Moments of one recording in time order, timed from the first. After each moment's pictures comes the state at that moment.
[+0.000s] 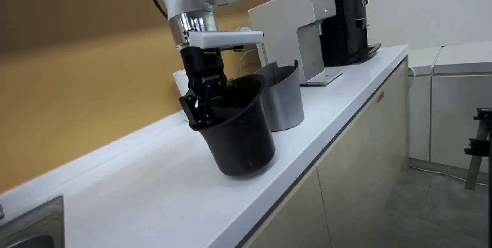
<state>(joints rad) 0.21 0.28 0.19 -1.96 0.14 2.23 0.25</state>
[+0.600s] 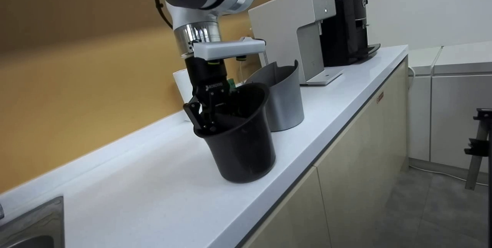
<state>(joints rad) 0.21 0.31 0.18 -1.96 0.14 2.26 0.25</state>
